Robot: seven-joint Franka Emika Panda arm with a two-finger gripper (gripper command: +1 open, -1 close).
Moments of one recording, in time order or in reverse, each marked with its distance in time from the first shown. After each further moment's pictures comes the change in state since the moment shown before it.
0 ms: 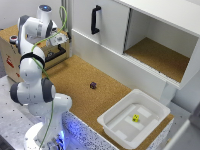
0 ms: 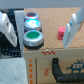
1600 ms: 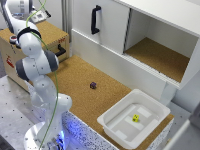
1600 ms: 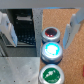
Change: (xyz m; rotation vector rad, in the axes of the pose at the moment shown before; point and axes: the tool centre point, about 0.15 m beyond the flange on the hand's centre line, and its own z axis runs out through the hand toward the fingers) arm 0.160 -0.042 0.019 0.080 -0.177 -0.134
